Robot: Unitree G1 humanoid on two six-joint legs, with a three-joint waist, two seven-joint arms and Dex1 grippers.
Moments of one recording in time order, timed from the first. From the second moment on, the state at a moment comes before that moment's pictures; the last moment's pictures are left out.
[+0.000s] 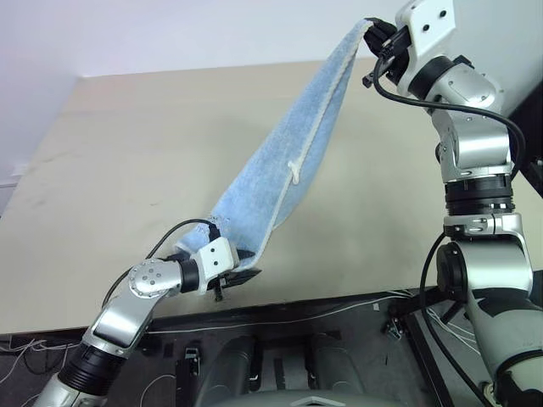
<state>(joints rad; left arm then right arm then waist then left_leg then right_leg) -0.07 0.63 -0.24 -0.25 -0.14 0.18 -0.89 -1.09 -0.52 -0.05 0.43 0.05 0.10 0.57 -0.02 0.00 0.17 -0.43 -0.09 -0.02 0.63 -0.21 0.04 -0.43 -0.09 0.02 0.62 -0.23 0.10</state>
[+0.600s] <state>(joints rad) -0.02 0.64 -0.01 -0.26 -0.45 0.36 -0.97 -1.07 -0.53 -0.05 0.42 0.05 0.10 0.56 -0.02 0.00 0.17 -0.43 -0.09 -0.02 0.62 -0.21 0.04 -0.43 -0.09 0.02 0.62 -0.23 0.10</state>
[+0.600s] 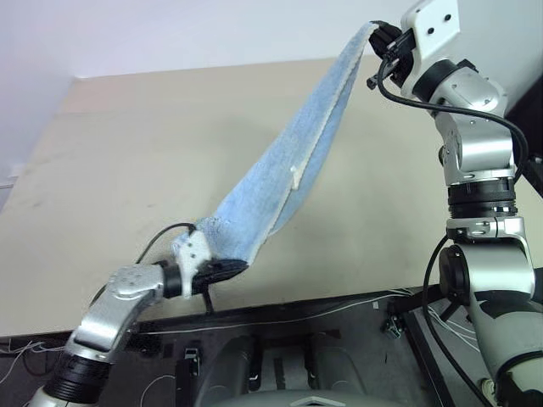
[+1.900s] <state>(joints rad) -1.28 0.79 0.25 1.27 -0.29 -0.06 -1.04 -1.18 -0.63 -0.05 0.83 0.02 -0.14 0.69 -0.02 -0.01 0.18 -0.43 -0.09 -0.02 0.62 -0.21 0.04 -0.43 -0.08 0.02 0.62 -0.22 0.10</state>
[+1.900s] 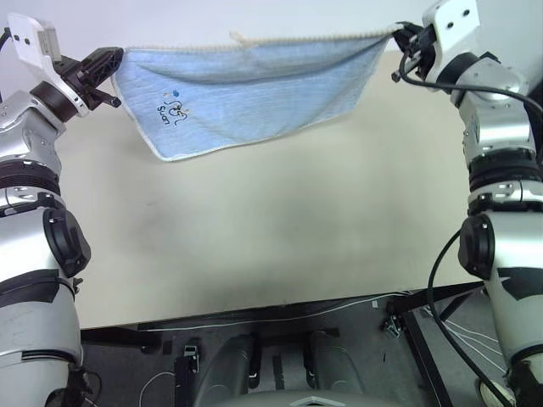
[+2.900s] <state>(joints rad) -0.06 1.01 0.58 0.25 -0.63 0.70 -1.50 -0.22 -1.15 -0.21 -0.19 0.42 0.35 1.35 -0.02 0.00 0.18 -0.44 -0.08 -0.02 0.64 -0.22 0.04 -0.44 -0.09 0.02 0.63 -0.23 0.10</state>
